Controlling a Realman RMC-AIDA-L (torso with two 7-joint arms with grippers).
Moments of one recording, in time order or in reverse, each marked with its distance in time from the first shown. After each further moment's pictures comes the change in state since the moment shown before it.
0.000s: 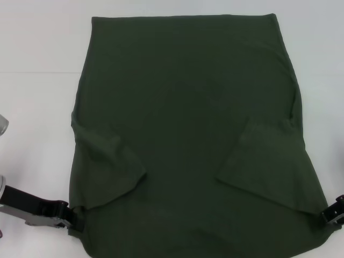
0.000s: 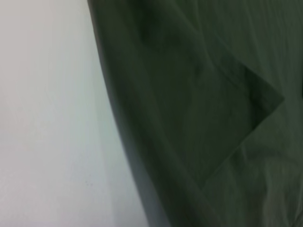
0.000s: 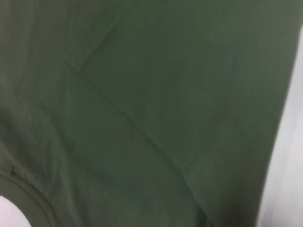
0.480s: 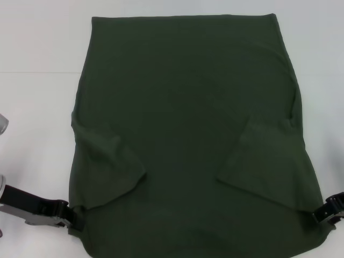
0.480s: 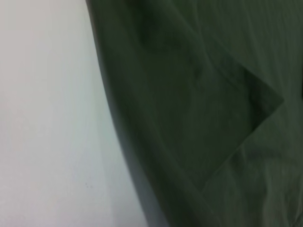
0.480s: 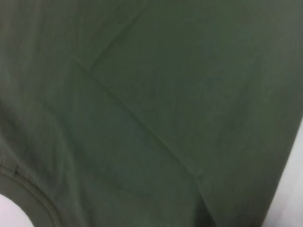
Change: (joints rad) left arm 0.000 -0.001 0.000 0.004 0.000 0.000 0.000; right arm 0.025 0.027 -0.008 0.008 -0.026 0.014 0.000
